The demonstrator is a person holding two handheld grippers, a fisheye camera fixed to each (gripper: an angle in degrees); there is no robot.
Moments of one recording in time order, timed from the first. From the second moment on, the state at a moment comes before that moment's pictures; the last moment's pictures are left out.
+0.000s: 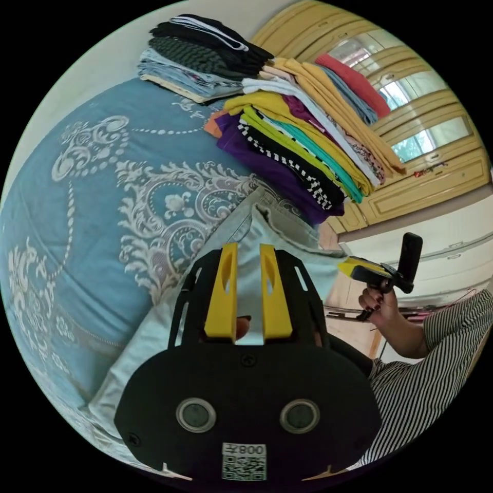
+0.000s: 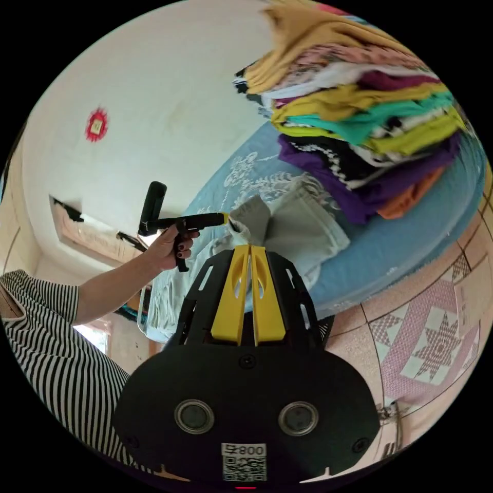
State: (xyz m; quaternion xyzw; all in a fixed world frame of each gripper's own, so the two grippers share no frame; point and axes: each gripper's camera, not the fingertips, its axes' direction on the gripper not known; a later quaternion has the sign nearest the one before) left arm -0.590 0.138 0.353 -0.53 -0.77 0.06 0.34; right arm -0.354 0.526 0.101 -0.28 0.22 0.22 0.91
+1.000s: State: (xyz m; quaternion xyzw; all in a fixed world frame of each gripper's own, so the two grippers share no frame) left arm -0.800 0.198 0.501 -0.63 -0.73 0.16 0.19; right arm -0.294 0.596 -0.018 -0.23 0.22 0.29 0.90
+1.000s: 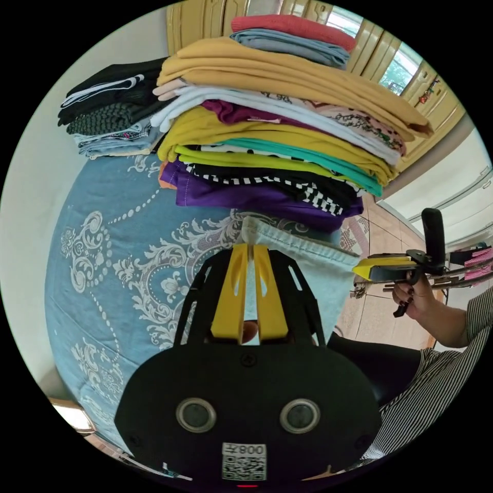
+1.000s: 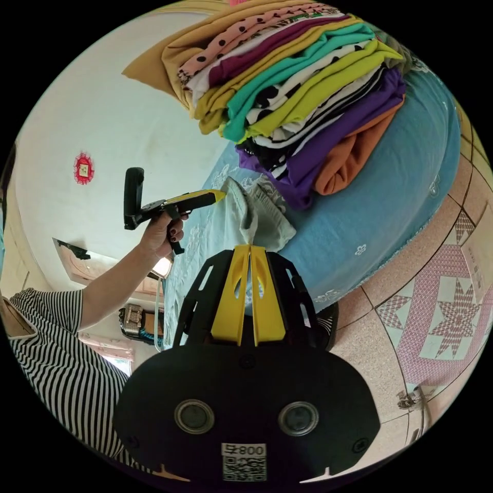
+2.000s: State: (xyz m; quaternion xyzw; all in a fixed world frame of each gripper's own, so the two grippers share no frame) left arm -0.763 0.209 0.410 -0.61 -0.74 0.19 0.21; right arm -0.358 0.461 0.044 -0.29 0.33 0.18 0.88
